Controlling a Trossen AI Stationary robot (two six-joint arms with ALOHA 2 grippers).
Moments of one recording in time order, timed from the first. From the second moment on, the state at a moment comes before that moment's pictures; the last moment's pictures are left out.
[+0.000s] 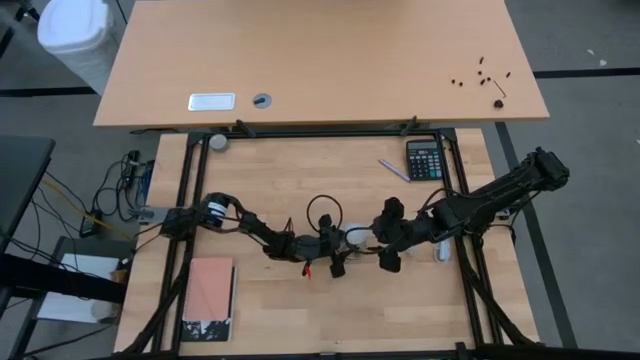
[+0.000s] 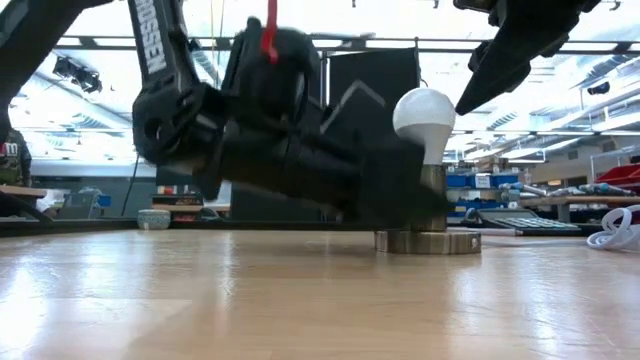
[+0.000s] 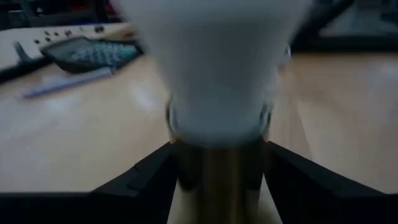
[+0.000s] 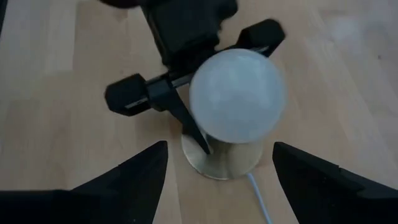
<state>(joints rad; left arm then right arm) -0.21 2.27 1.04 1.07 -0.46 -0.04 0.37 1.28 0.89 -0.53 0.32 0.47</state>
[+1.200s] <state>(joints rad) -0.17 2.33 1.04 1.18 -0.39 -0.03 0.16 1.64 1.28 -0.94 0.08 0.16</state>
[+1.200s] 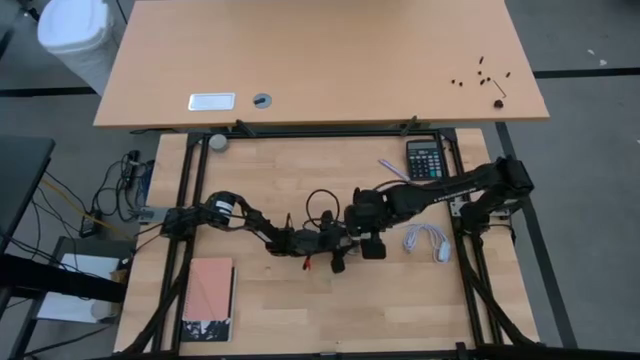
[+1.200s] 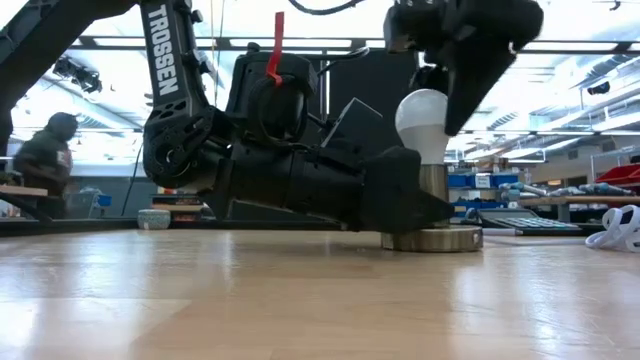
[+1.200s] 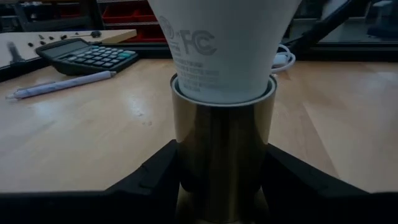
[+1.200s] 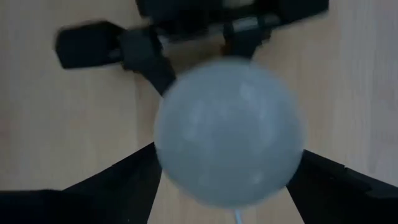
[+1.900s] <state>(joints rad) -0.16 2.33 1.04 1.18 -0.36 -0.03 0.14 1.85 1.52 -1.13 0.01 -0.09</state>
